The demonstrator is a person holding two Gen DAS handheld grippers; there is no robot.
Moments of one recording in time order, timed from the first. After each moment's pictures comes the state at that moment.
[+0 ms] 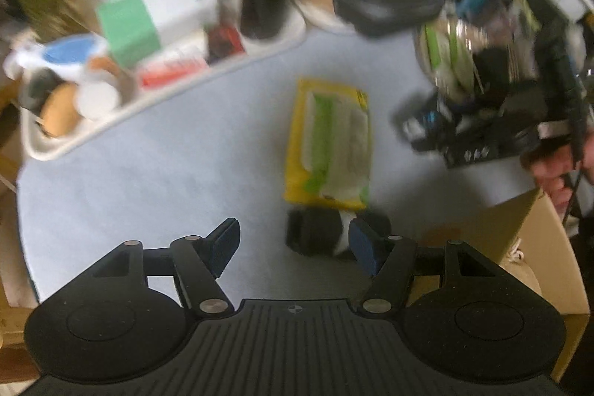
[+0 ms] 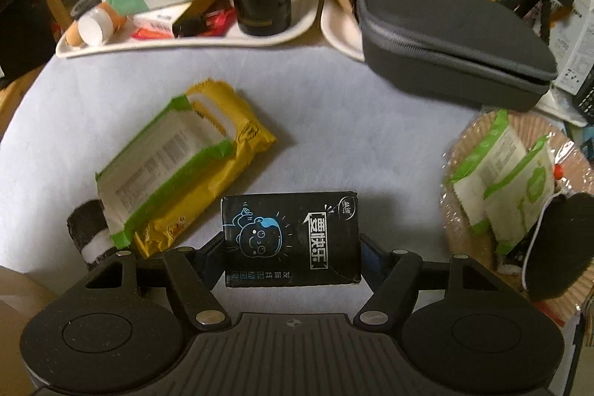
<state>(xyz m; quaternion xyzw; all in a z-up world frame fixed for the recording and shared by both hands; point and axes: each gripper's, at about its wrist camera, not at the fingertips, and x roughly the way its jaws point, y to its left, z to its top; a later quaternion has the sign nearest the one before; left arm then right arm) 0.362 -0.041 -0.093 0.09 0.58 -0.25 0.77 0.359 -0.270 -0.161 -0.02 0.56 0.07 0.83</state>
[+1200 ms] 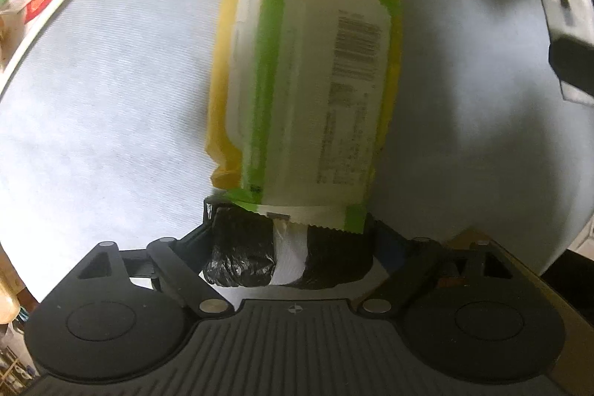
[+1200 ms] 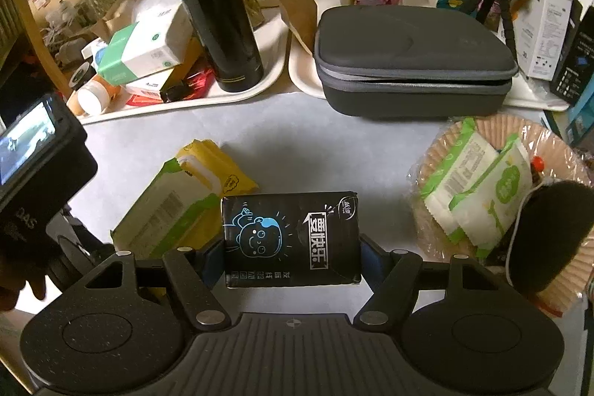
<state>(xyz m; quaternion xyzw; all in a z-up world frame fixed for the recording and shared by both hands) 0.410 -0.145 -0.224 0.19 0.77 -0.16 0.59 0.358 -0.303 -0.137 0.05 0.52 0.06 0.85</state>
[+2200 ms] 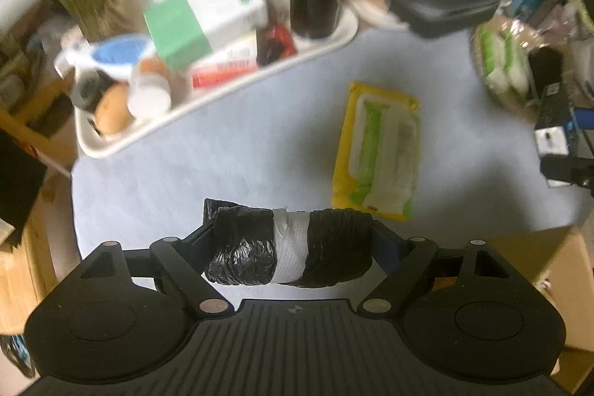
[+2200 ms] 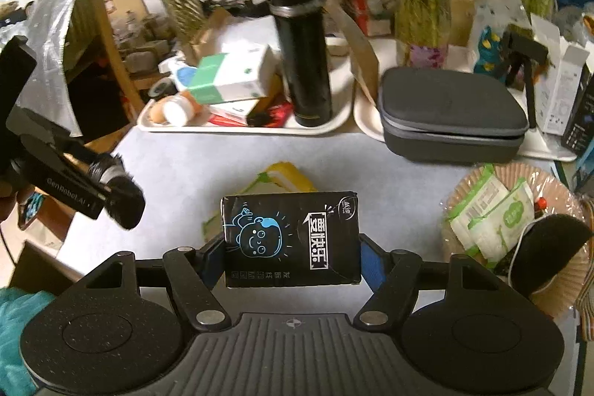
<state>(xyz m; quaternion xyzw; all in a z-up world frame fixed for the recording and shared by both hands) 0.363 -0.048 -0.070 0.14 0.58 -0.15 0.78 0.292 -0.277 -0.057 0.04 0.45 0.14 0.88</state>
